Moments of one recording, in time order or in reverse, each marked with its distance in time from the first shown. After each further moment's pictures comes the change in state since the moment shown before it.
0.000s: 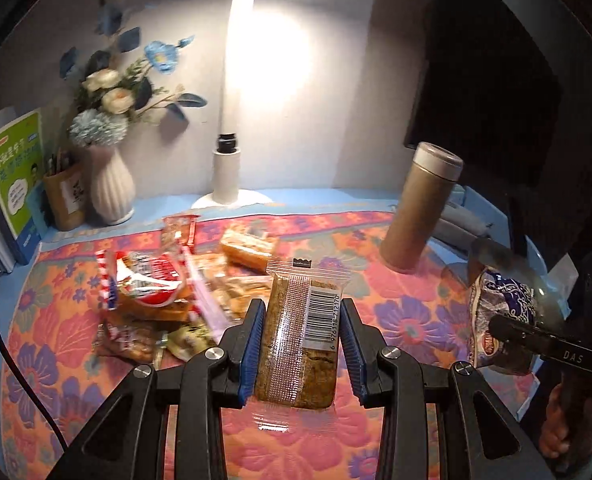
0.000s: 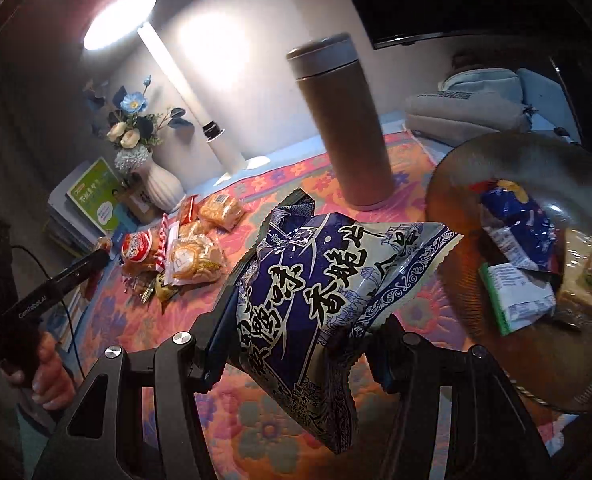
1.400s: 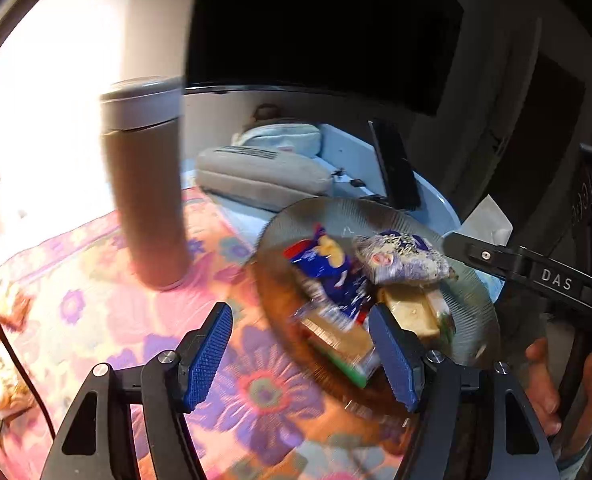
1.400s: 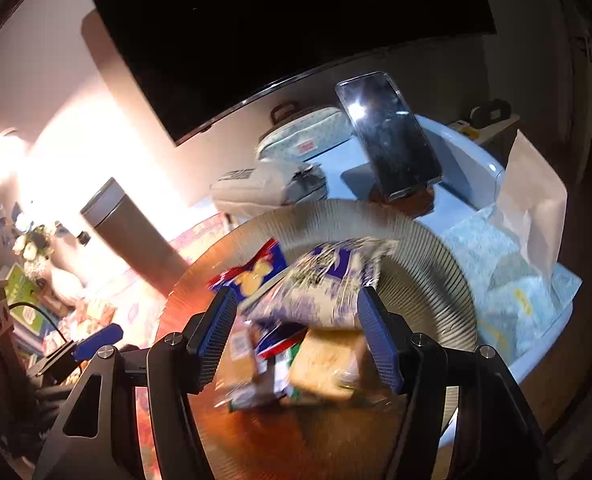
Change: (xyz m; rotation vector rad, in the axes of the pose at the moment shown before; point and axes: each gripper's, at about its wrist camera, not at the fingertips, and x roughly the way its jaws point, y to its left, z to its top) left arm 0.117 -0.217 0.015 0.191 0.149 -0.312; right arm -0.080 -0.159 0.038 0.219 -0.150 -0.281
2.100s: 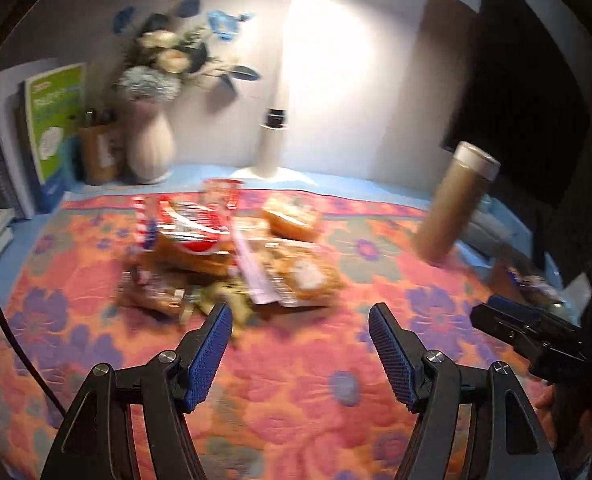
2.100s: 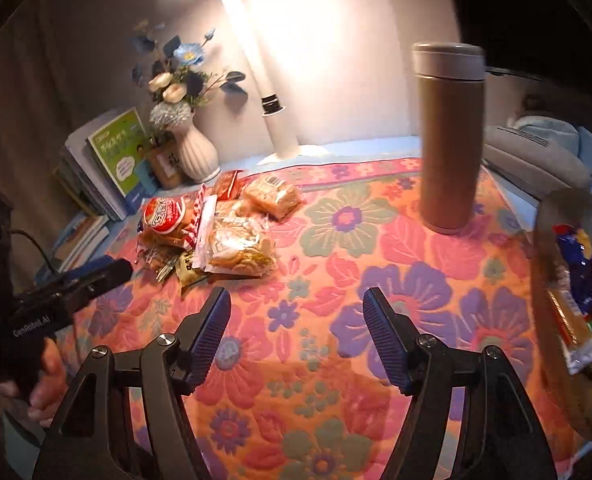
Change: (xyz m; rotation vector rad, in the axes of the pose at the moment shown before) left arm -0.186 0.208 -0.118 -0.332 -0.161 0.426; right arm 0.060 0.254 -0.121 -0.463 0.145 0.322
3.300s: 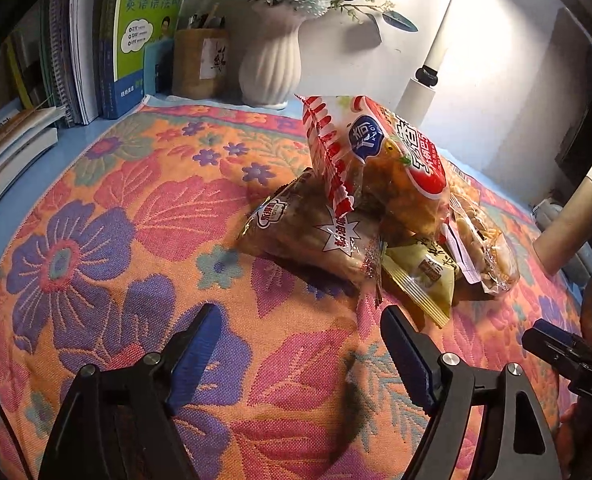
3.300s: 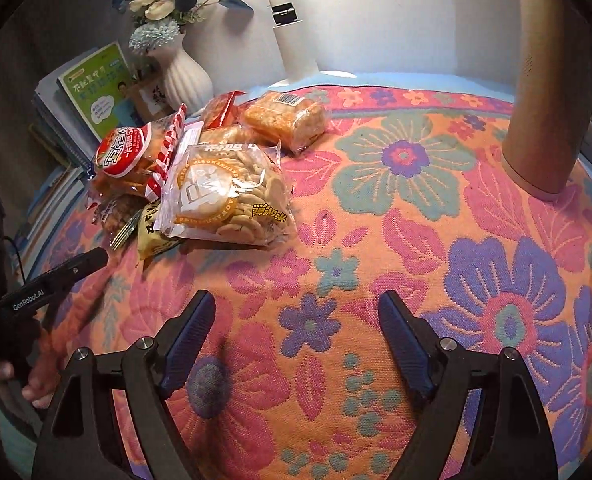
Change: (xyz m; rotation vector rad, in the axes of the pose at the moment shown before) left arm 0.070 0.119 -0.038 -0.197 0.107 0.132; right arm 0.111 0.012 -0.011 -0.021 0.190 0.001
